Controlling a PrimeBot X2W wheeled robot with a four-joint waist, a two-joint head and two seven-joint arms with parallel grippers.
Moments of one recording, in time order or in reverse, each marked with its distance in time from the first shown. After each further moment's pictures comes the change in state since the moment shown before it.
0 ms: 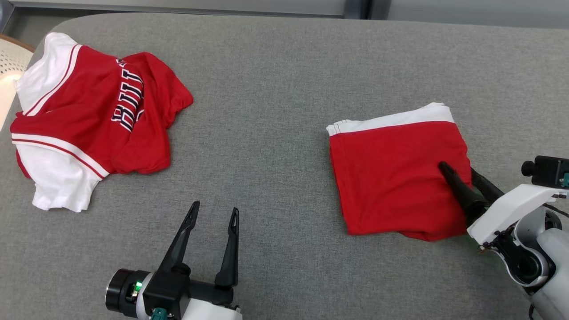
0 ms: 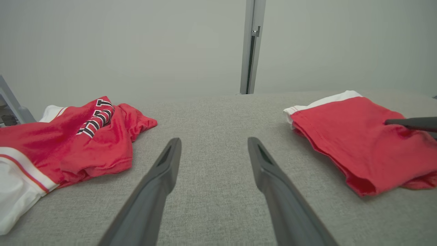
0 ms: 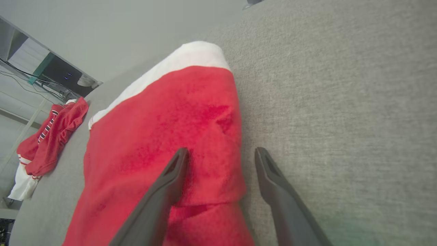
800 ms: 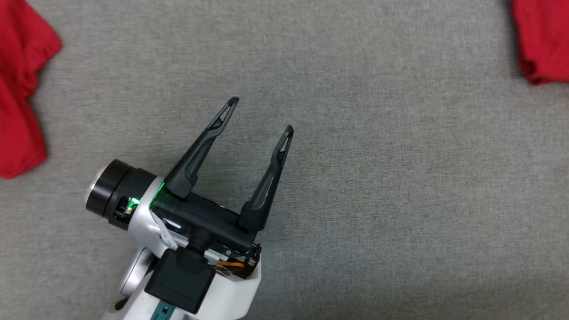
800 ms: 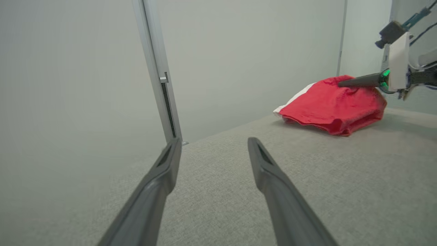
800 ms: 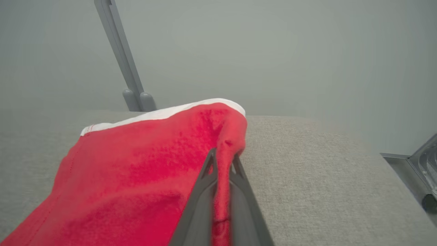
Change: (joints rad) left arm -0.302 0.094 -0.115 -0.293 0.180 -0.078 0.000; right arm -0.388 -0.439 0.030 0.015 -0.027 0.000 -0.272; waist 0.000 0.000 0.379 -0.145
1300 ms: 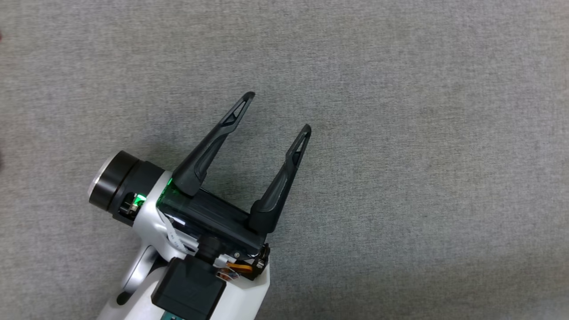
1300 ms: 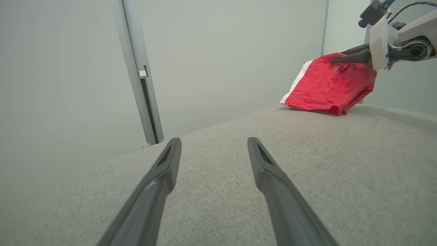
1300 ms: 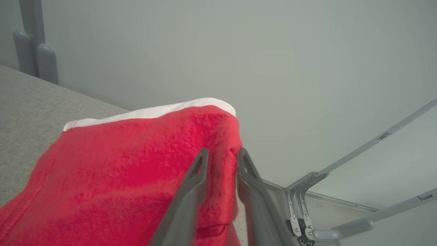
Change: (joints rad) left arm -0.060 0.052 -0.071 -0.040 -0.006 0.036 0.000; right arm -0.174 -0.108 -0.093 0.188 -0.373 0.000 -0.004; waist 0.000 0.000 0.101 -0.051
